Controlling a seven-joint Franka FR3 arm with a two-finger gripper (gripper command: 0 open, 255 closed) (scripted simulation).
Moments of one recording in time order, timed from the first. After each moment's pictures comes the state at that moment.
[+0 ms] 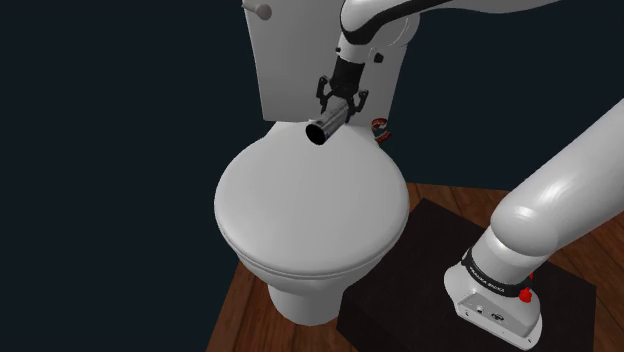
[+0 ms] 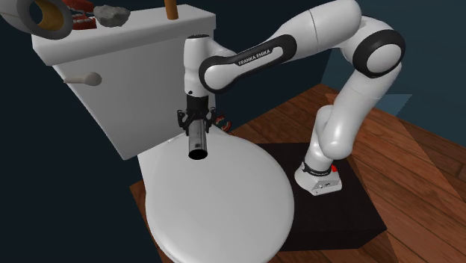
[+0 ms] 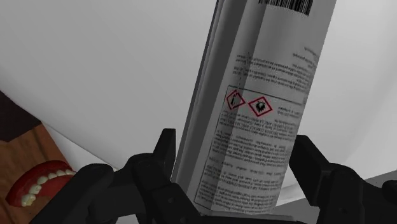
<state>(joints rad) -0.25 -0.17 0.14 -2.16 0.24 2.08 0.98</state>
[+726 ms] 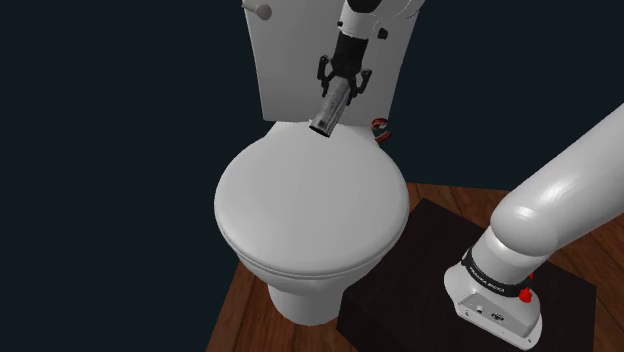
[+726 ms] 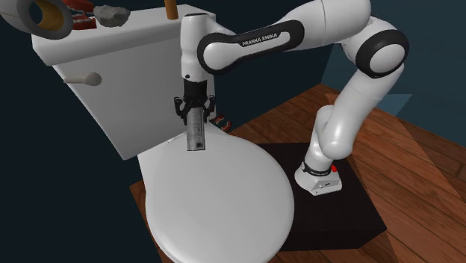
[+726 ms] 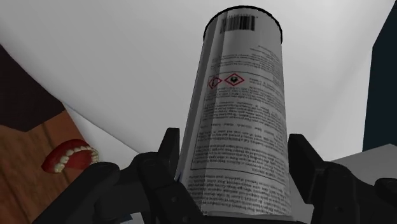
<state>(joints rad) -0.25 -0.20 0.13 -2.05 0.23 1.94 1.00</state>
